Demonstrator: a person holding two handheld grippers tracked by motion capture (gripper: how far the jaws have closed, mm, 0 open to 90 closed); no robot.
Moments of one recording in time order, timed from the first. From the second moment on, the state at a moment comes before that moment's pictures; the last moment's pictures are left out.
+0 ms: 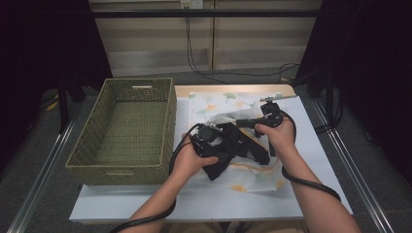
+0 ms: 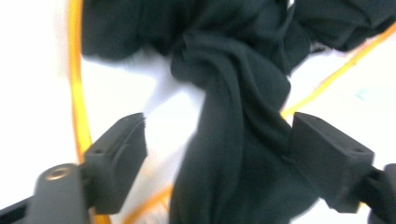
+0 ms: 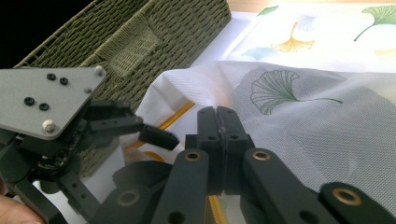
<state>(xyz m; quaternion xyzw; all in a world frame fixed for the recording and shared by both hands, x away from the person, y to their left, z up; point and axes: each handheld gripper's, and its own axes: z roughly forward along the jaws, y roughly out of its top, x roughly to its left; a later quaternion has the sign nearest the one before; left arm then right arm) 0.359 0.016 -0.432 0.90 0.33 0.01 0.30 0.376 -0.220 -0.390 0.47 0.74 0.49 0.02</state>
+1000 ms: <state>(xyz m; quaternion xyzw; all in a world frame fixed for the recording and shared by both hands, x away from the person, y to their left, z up) 0.368 -0.011 -0.433 0.86 0.35 -0.05 0.36 0.376 -0.220 -0.389 0.47 0.74 0.49 0.02</state>
